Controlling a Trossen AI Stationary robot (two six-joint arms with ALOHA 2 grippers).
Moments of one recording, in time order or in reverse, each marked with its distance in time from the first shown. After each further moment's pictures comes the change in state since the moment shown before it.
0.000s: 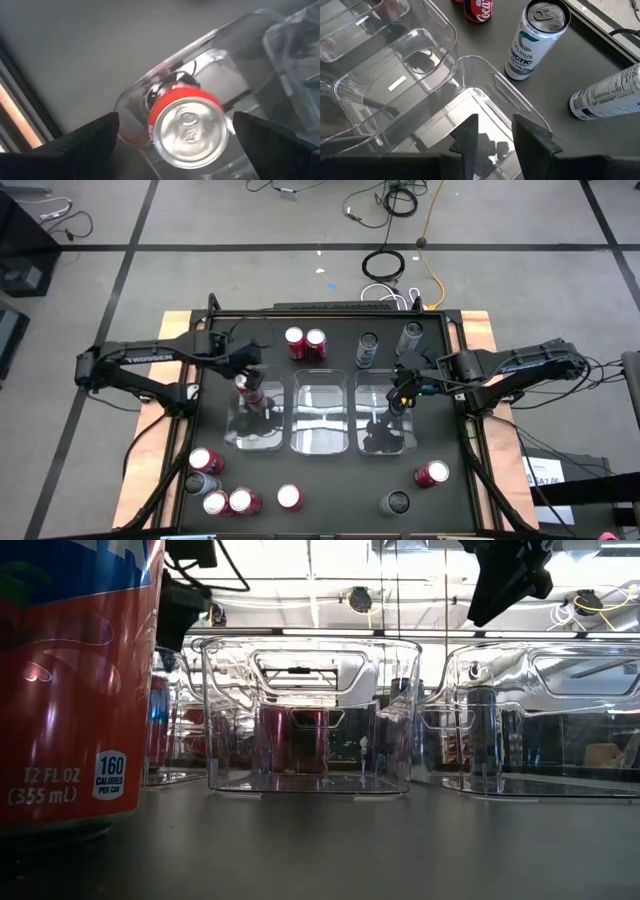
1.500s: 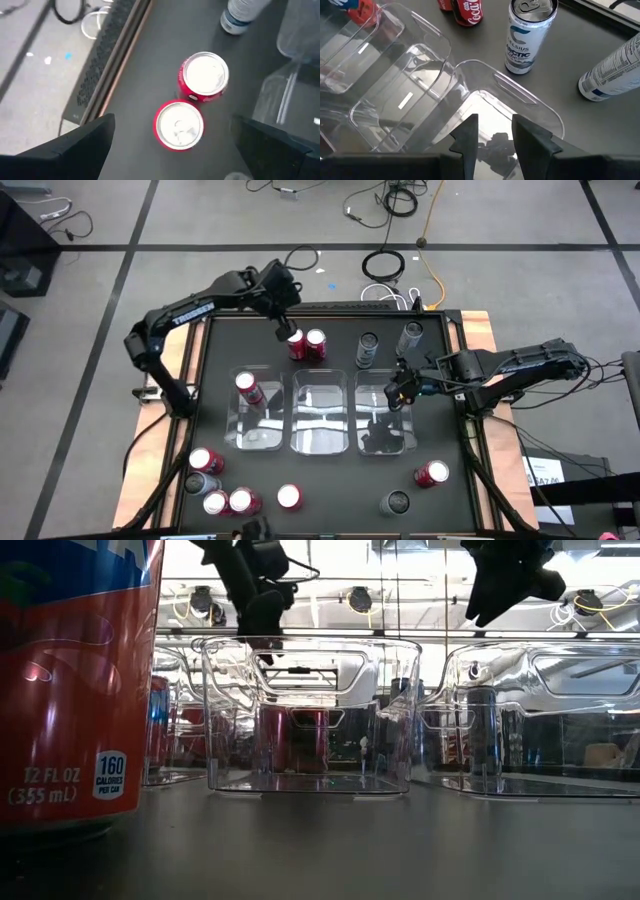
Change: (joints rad) left arm 0.384 0.463 0.579 0.221 0.223 1.044; right arm 0.000 0.000 0.000 0.000 0.004 0.212
